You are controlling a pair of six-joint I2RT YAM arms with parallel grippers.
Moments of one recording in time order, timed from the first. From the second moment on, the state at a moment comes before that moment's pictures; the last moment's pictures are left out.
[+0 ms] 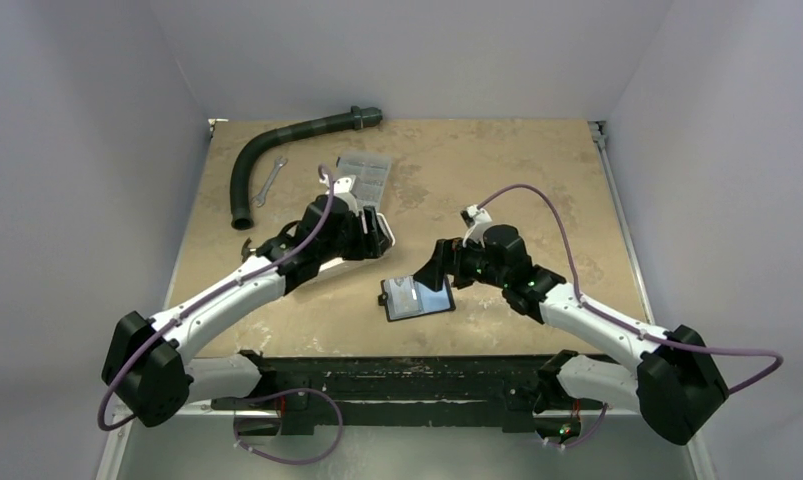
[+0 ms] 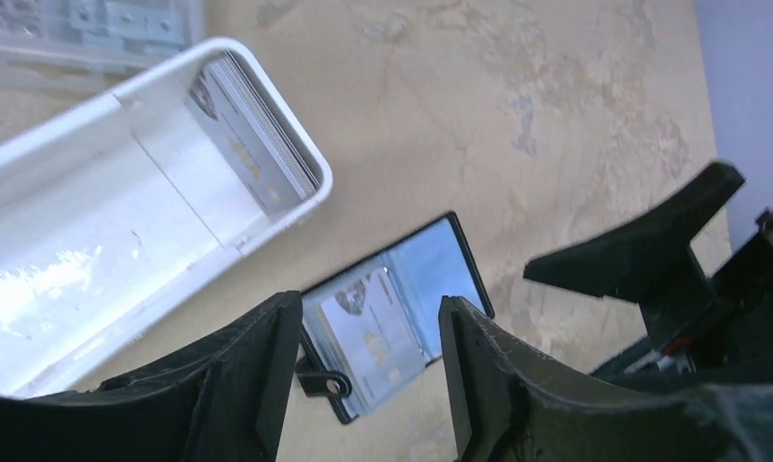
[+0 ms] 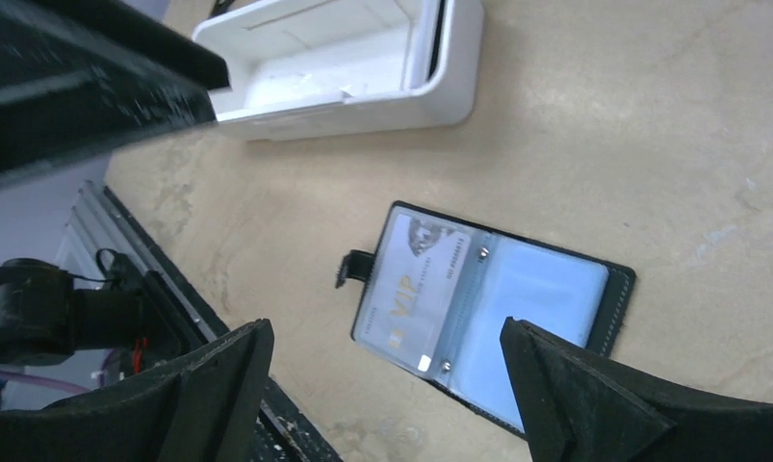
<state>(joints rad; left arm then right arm) -0.66 1.20 0.85 -0.25 0.00 -0.61 0.64 1.12 0.58 0.07 -0.27 0.55</state>
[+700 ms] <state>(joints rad) -0.63 1.69 1.05 -0.19 -0.19 -0.76 0.63 0.99 0.47 0.01 -0.20 0.56</state>
